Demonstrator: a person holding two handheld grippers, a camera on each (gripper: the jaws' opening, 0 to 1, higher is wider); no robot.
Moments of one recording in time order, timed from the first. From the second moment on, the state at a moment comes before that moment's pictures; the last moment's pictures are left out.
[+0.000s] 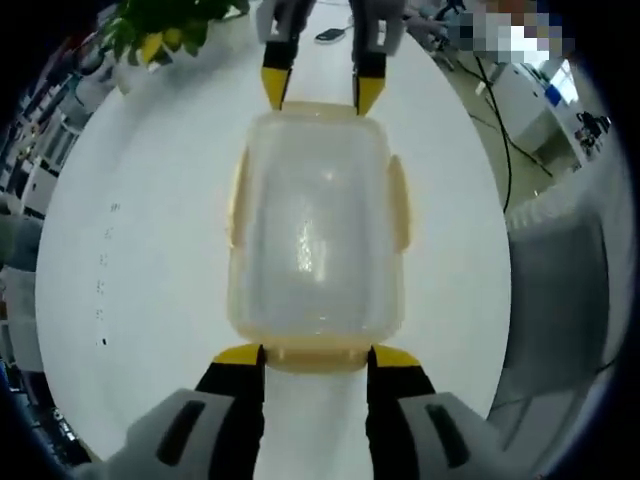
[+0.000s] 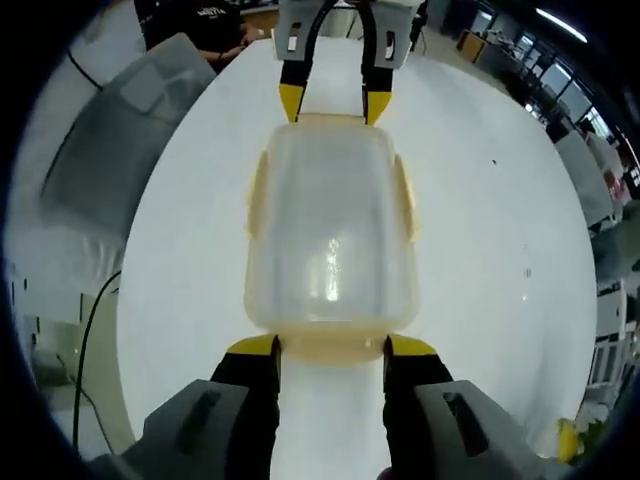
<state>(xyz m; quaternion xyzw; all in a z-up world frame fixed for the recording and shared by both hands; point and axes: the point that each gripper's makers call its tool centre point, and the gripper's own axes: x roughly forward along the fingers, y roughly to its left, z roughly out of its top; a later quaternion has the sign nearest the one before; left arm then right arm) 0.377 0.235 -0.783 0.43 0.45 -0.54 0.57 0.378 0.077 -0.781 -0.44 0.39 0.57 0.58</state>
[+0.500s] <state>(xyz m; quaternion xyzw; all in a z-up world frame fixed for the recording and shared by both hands) 0.381 0.236 -0.786 0.44 0.45 -0.54 0.57 0.382 0.076 -0.788 -0.44 0.39 0.57 0.57</state>
